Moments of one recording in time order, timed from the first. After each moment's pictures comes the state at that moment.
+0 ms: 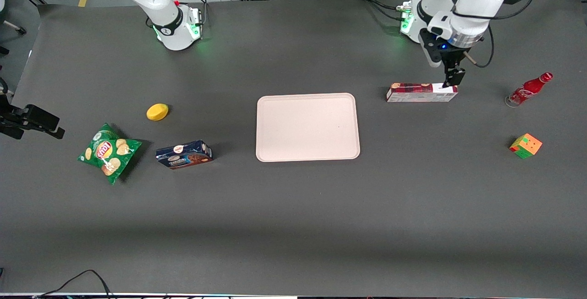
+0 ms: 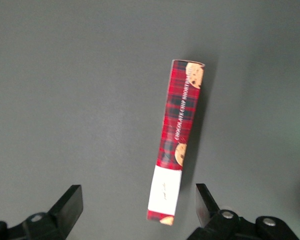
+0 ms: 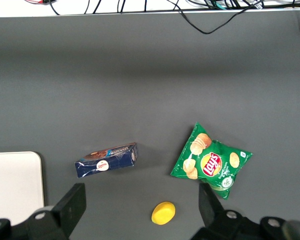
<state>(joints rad) -0.03 -0.62 -0.23 -2.86 -0.07 2.34 1.22</state>
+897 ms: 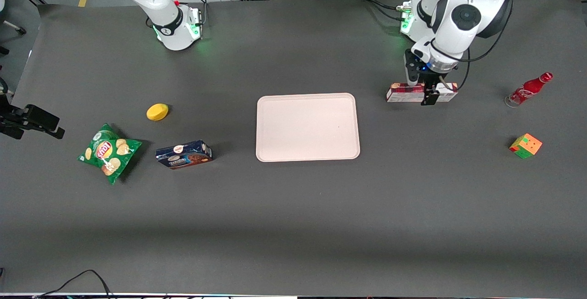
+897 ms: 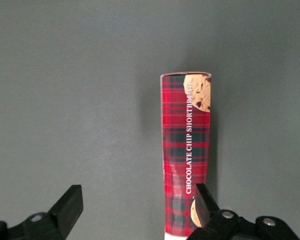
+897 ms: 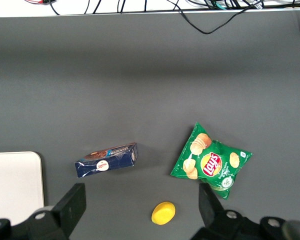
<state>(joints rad) -0.03 -0.28 -0.28 -2.88 -0.07 2.69 1.35</state>
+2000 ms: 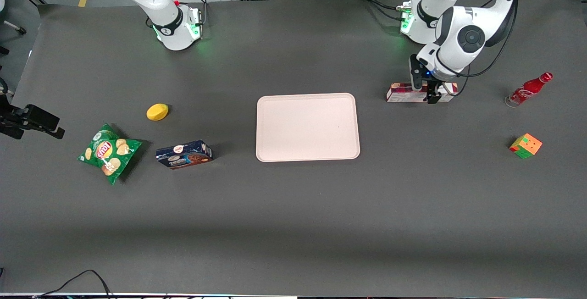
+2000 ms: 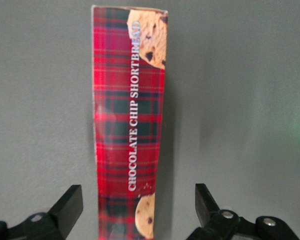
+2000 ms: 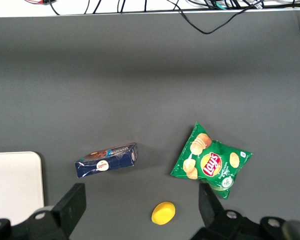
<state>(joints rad) -0.01 -0.14 -0.21 -2.88 -0.07 2.63 1.38</state>
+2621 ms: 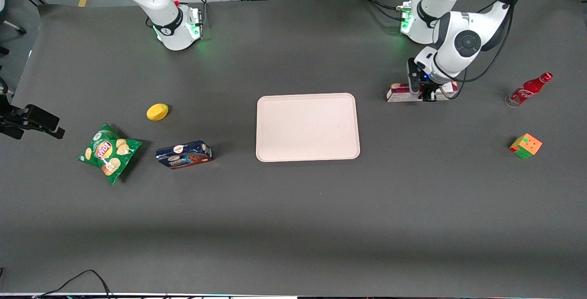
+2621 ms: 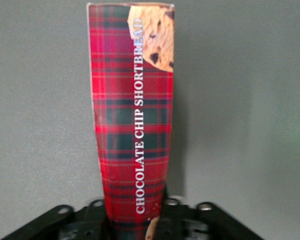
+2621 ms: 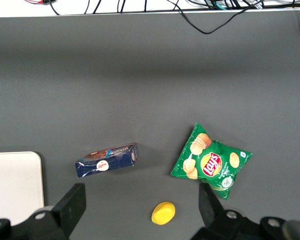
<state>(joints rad) -0.01 -0.08 -0.21 -2.88 -0.07 2.70 1.38</state>
